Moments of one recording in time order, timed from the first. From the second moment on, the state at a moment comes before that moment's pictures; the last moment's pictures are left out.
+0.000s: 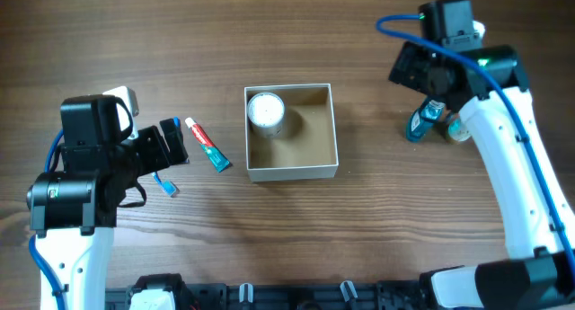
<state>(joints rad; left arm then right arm) 0.04 1.05 1.17 -1.09 0.05 -0.28 0.17 1.60 1.60 -1.13 0.29 0.57</state>
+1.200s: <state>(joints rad) 0.04 1.05 1.17 -1.09 0.05 -0.28 0.03 1.85 1.56 -1.16 0.16 0.46</state>
